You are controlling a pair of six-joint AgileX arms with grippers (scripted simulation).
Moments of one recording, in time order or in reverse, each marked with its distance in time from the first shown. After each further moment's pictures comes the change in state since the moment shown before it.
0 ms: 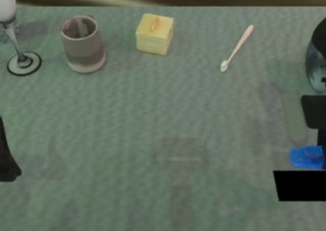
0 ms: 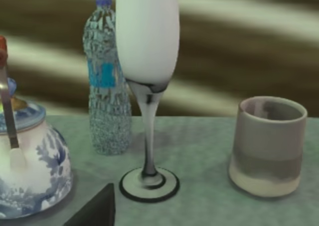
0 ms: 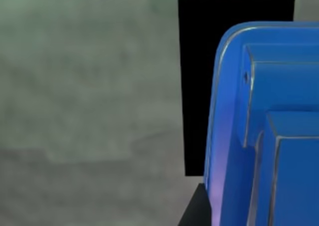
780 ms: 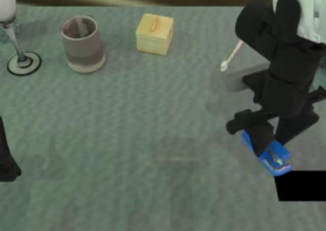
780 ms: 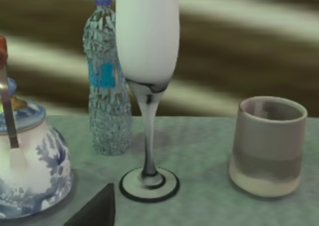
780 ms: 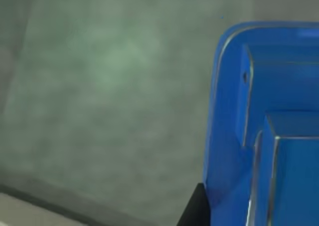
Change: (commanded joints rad) left arm 0.000 0.000 0.000 0.000 0.000 0.000; right arm 0.206 0.268 0.325 -0.163 -0.087 1.261
